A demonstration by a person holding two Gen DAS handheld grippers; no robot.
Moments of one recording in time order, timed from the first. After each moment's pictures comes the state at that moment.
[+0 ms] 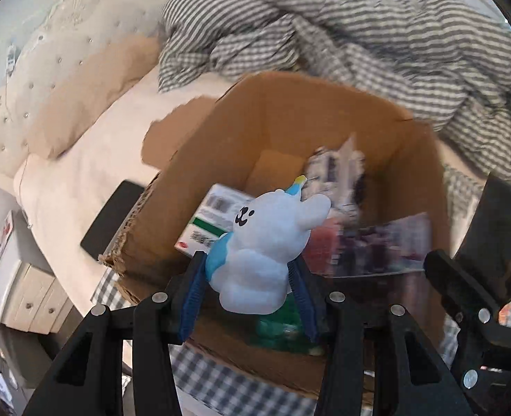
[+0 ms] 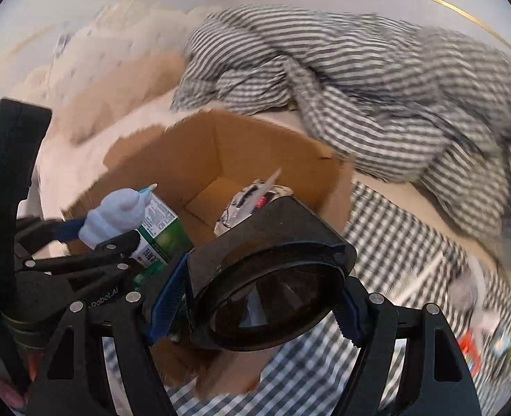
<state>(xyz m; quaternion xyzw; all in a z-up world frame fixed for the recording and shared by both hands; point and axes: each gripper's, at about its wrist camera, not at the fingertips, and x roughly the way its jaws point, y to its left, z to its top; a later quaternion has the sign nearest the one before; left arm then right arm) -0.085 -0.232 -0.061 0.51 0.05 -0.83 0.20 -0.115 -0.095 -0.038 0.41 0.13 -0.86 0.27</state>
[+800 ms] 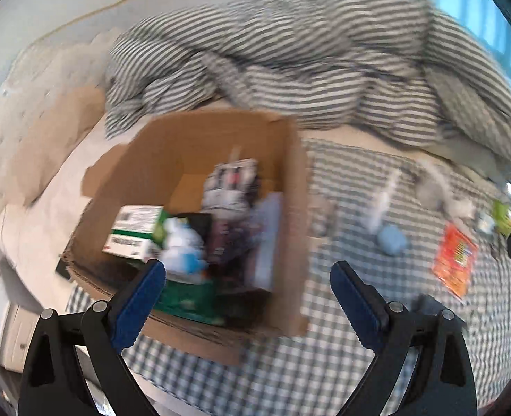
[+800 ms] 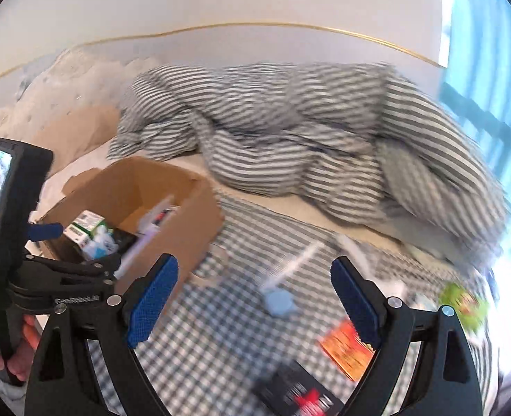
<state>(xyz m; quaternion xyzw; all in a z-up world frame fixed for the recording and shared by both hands) -0.047 -0.091 -0.007 0.46 -0.01 -0.88 0.08 -0.027 0.086 0.028 0.32 0.08 -0.94 0.13</state>
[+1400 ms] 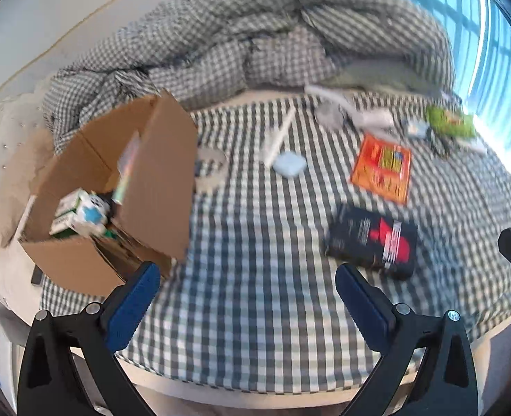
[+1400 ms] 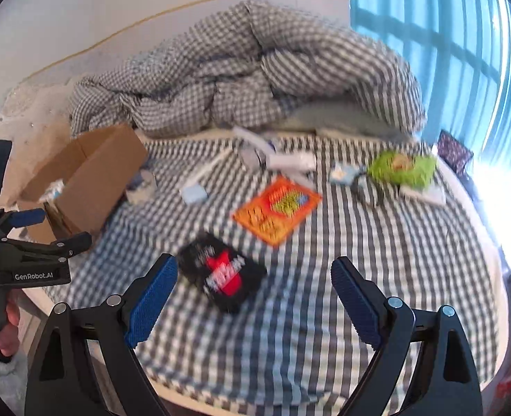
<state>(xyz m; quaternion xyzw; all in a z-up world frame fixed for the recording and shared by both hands) 0.037 0.024 -0.061 0.47 -0.11 -0.88 -0.01 0.088 0.243 -0.049 0.38 -0.02 -0.92 0.04</state>
